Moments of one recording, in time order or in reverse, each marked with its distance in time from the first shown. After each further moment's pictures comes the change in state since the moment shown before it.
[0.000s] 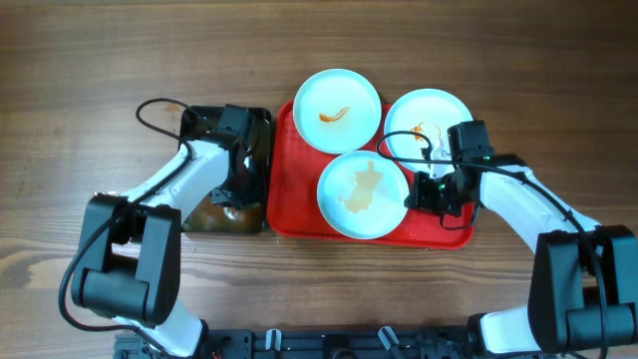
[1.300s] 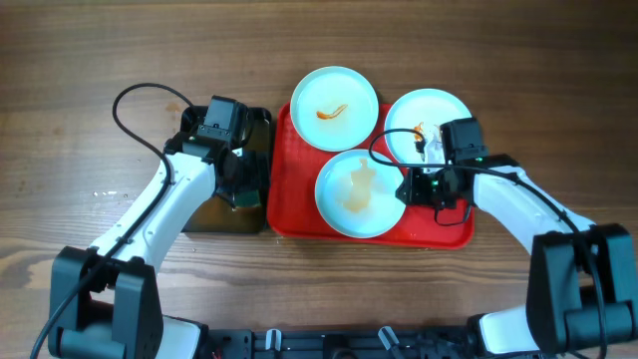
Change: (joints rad) left arm -0.002 -0.199 0.000 0.008 -0.058 0.003; right arm 0.048 0.013 -0.002 0.100 0.046 -0.003
